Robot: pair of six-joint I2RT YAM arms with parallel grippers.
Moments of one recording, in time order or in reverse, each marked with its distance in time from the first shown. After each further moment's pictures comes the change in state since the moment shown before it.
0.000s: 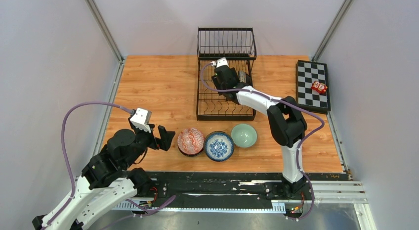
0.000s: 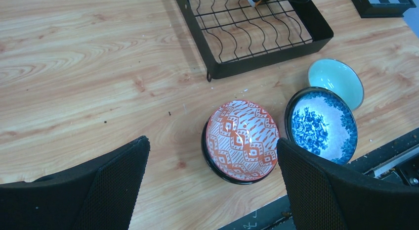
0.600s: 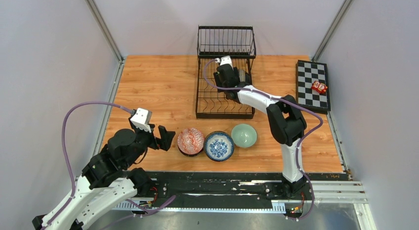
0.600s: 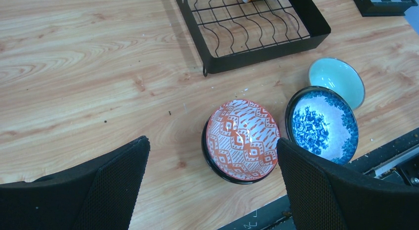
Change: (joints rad) left arm 0.000 0.004 0.000 0.000 0.000 0.002; right arm -0.027 0.023 0.002 0.061 -0.042 0.106
